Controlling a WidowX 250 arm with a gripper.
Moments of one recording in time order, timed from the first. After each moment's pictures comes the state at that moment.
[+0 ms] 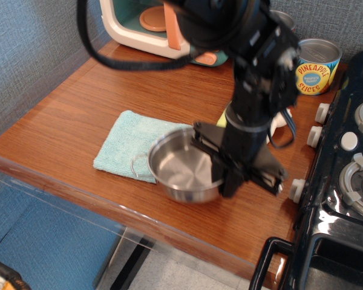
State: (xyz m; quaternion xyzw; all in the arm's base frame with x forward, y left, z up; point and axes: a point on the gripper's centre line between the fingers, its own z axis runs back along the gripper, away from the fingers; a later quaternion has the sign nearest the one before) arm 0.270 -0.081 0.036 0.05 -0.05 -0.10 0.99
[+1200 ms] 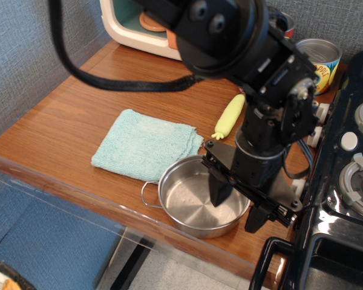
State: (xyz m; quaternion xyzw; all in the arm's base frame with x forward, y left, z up) arm 0.247 -0.098 0.042 0.04 -0.06 -0.14 0.99
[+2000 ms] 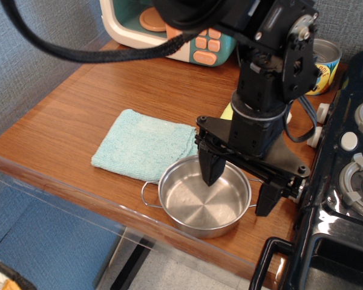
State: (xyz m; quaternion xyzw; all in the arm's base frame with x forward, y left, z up) arm 0.245 -0.096 0.075 0.02 -0.05 -0.09 1.00
